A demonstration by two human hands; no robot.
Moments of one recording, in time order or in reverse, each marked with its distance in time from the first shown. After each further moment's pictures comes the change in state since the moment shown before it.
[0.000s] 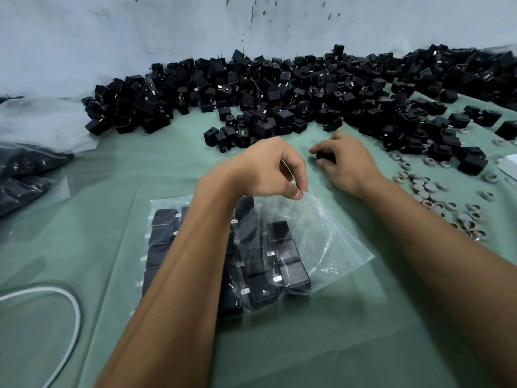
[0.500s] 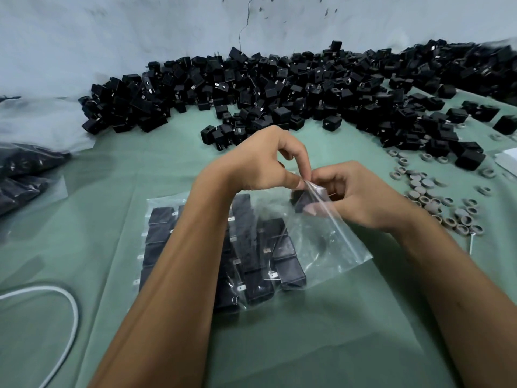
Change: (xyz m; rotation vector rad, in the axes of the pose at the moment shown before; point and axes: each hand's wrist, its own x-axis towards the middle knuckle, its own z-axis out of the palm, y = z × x) left_hand -0.001 0.002 -0.002 -0.073 0.080 0.075; right_hand -0.079 -0.036 -0.038 0.774 -0.439 -0.197
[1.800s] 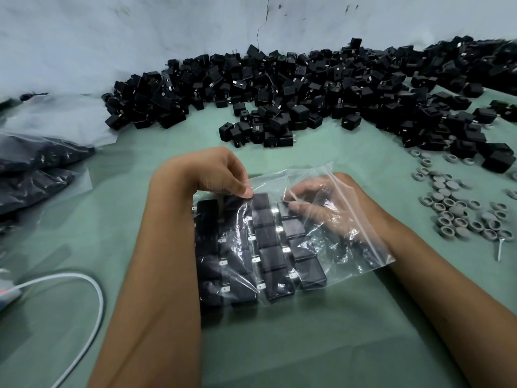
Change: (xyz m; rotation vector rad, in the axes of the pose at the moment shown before) left_hand -0.045 -0.066 -0.047 0.060 -0.116 -0.526; right_hand 0.027 0.041 0.054 -0.062 0.187 -0.238
